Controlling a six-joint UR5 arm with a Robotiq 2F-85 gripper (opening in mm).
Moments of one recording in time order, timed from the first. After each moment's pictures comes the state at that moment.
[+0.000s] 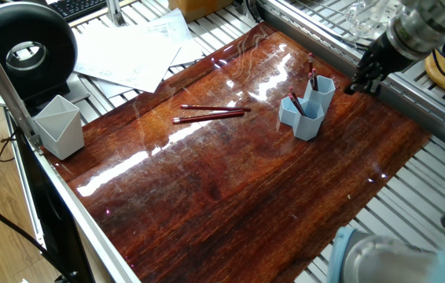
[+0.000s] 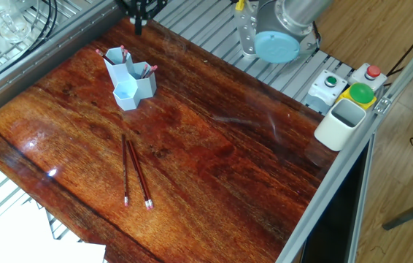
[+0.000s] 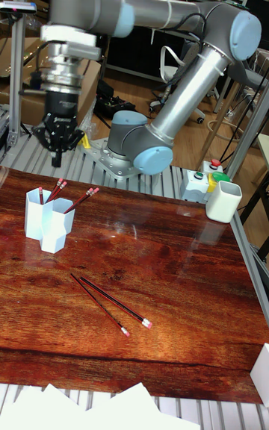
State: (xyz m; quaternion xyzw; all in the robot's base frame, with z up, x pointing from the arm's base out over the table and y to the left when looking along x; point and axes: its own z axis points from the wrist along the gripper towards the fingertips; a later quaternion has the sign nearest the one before) arm 0.367 -0.170 0.161 -0.27 0.95 -0.02 0.15
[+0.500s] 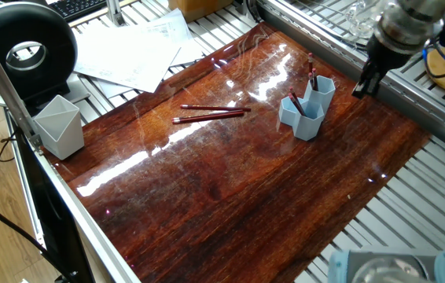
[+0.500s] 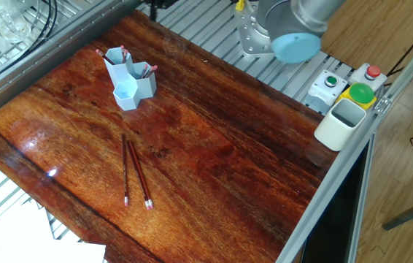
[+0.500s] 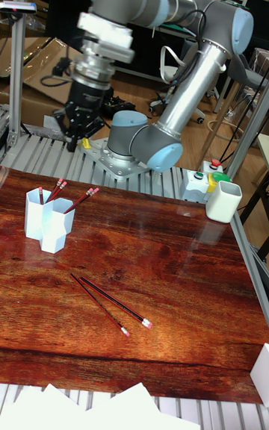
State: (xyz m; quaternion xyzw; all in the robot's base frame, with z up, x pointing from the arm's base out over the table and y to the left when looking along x) arm 0.334 -0.150 0.188 -0.20 0.98 -0.08 0.03
